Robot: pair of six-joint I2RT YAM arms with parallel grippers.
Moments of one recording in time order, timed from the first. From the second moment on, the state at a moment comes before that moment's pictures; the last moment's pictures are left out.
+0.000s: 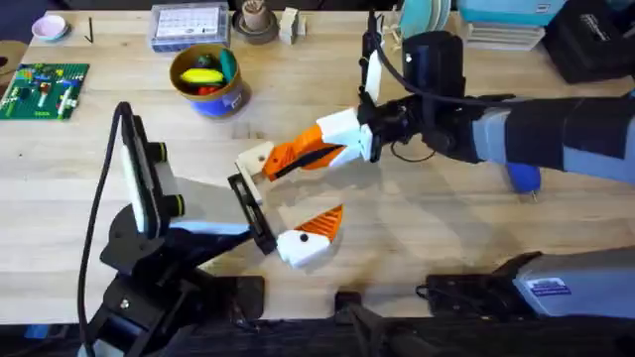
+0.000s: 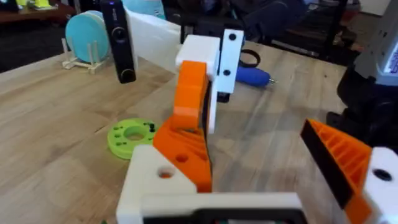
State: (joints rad) left arm -0.41 0.01 0.01 -0.06 0.68 -0.09; right arm 0.47 1.59 0.73 0.30 -1.32 1.05
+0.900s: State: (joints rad) left arm -0.41 0.01 0.01 -0.06 0.66 -0.11; right arm 0.54 1.67 0.73 0.52 -1.28 1.20
